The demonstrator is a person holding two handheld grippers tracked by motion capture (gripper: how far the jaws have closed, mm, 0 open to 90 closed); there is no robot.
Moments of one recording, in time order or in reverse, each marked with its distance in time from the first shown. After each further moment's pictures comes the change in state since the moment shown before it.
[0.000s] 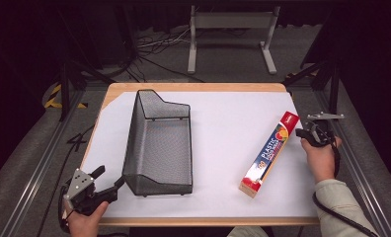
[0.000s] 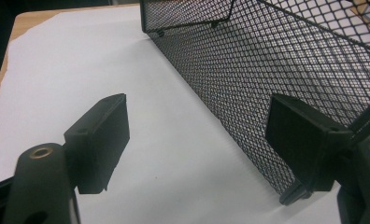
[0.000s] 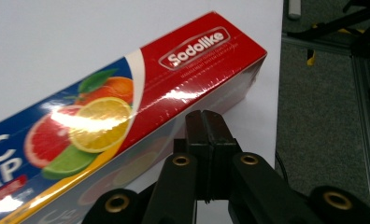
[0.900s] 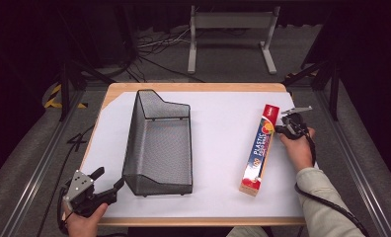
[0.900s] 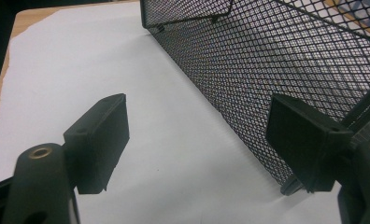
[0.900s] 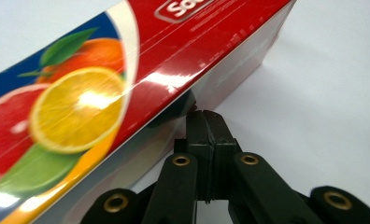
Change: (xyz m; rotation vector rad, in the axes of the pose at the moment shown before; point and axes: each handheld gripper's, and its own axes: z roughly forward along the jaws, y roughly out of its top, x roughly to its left) left arm 0.000 -0.002 -0.001 0.011 -0.001 0.016; right arm 0.042 0.026 0.060 0.070 0.092 -0.110
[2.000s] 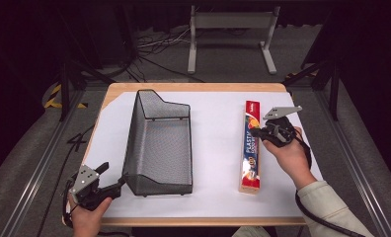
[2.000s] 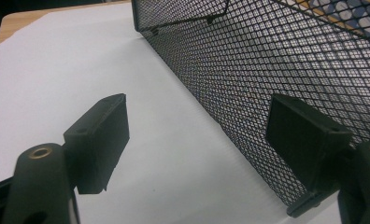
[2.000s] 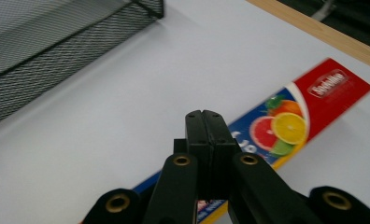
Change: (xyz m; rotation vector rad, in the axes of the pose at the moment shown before) left arm 0.001 0.009 0.017 0.016 -0.016 0.020; right arm 0.103 0.027 -0.096 -0.142 0.295 -0.298
